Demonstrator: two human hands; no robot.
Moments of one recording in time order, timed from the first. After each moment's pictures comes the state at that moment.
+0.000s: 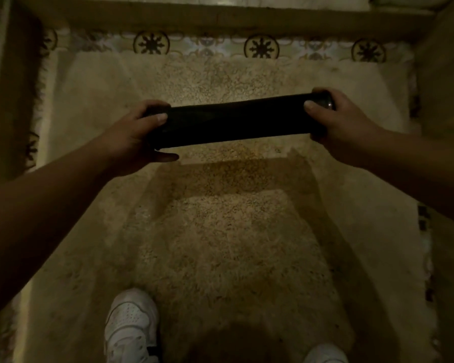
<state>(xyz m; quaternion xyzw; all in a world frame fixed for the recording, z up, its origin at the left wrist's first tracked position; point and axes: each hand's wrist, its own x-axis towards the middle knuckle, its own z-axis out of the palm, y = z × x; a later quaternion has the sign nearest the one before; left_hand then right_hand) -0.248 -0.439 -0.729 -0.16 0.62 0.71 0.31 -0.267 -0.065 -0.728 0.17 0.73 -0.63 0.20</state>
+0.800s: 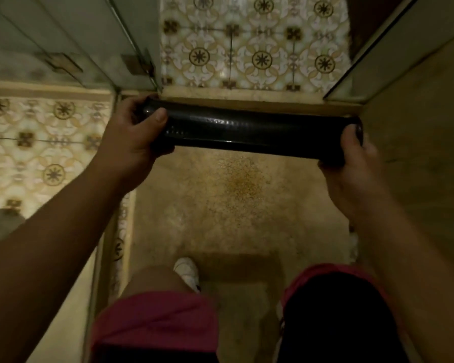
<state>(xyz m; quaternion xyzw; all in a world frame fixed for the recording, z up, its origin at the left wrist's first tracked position) -0.243 -0.460 -0.330 -0.18 0.66 0.72 0.11 -0.219 -0.132 -0.353 0.24 0.60 -0.76 0.06</state>
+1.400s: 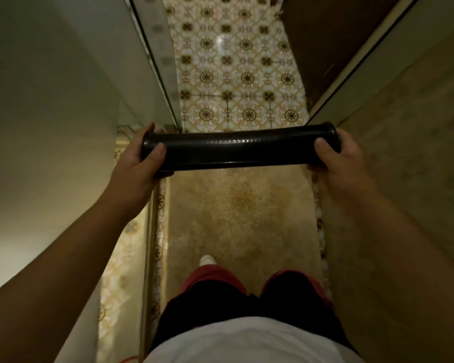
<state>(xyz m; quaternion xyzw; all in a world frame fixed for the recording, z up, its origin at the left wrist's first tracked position) -0.185 -0.547 0.023 -0.13 0.66 0.73 0.12 -0.189 -0.201 0.012 0.17 0.69 -0.71 0.04</state>
